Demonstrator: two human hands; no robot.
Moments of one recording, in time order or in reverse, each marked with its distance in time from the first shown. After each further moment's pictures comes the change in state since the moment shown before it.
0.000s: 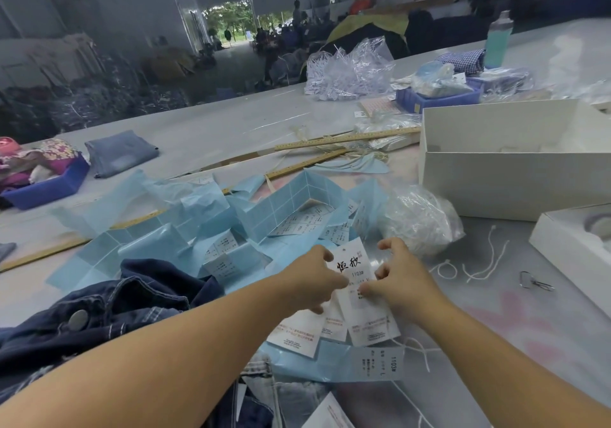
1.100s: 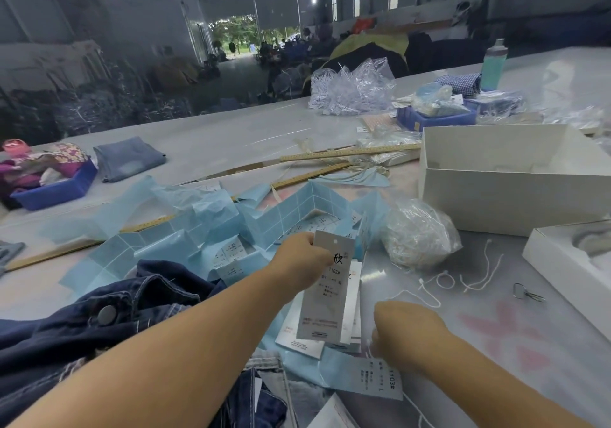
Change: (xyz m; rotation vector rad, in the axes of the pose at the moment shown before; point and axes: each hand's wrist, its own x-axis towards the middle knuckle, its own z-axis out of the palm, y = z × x) left_hand -0.016 0.012 -0.029 -0.217 0.189 0.072; right_hand -0.049 -0.015 0.013 -1.065 -0.266 -0.091
